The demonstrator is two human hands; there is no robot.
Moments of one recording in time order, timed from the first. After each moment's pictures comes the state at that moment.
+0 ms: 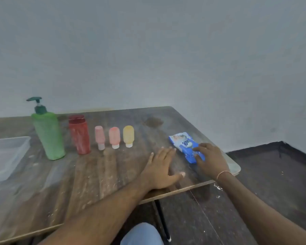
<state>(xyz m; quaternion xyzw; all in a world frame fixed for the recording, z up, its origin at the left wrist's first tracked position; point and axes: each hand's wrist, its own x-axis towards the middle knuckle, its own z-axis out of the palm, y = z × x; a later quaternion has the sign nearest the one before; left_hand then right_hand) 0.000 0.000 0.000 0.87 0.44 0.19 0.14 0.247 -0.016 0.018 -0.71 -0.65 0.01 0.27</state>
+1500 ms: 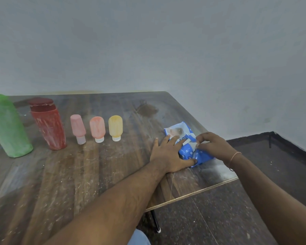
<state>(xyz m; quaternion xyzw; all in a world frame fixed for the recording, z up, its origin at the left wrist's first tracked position) 0.080 0.089 -0.019 0.86 0.47 0.15 0.11 0.281 0.049 0.045 -0.71 -0.59 0.24 0.30</state>
